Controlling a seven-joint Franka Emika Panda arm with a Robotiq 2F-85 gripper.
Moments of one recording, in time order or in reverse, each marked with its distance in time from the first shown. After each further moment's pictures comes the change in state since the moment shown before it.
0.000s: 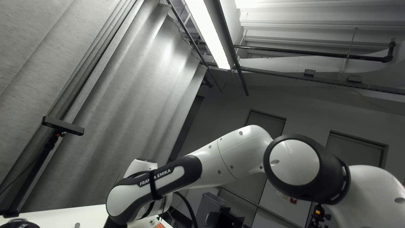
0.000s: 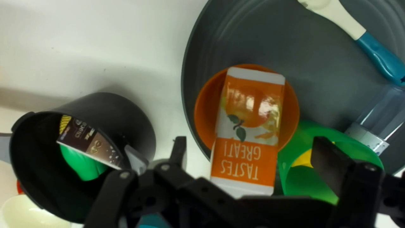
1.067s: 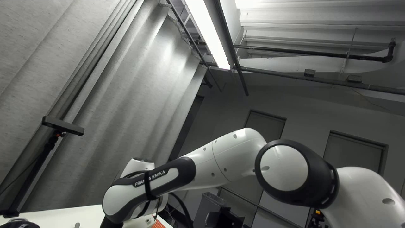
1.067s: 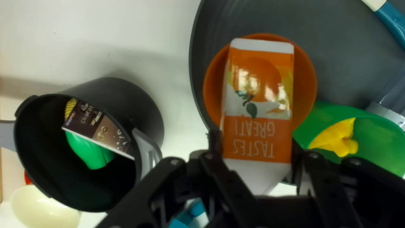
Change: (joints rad) arm 0.002 0.052 -0.005 0.074 -0.003 -0.002 0.031
